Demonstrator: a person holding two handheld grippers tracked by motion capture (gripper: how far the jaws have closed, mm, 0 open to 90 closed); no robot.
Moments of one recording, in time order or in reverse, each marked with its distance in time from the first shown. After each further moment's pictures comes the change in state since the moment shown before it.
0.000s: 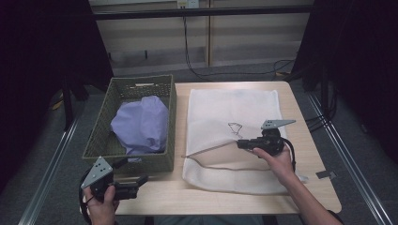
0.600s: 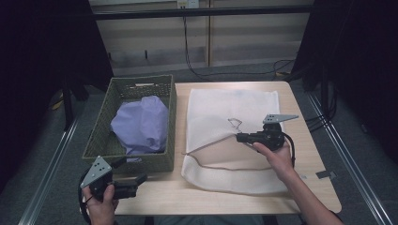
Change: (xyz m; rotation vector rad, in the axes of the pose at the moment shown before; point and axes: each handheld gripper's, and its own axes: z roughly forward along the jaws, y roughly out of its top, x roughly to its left) left arm 0.002 0.000 0.000 -0.001 0.025 -0.003; right arm 0.002 0.016 -0.004 -0.067 0.008 0.002
